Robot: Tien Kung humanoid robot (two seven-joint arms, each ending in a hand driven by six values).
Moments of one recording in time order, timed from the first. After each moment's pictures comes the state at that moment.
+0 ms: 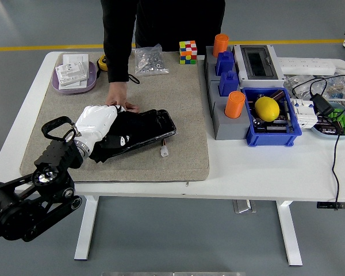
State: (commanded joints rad) left arm -0.52 0.37 -0.62 -1.26 2.07 0.26 0.44; right arm -0.04 -0.35 1.45 0.33 -0.90 -0.04 -0.23
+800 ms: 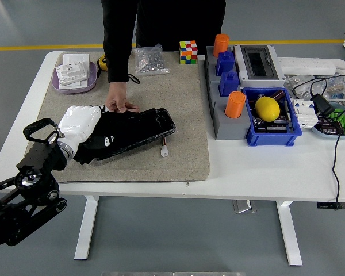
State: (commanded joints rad) left arm -0.49 0.42 -0.66 -1.29 2.09 0.27 0.43; right arm -0.04 -0.35 1.45 0.33 -0.90 -0.04 -0.22
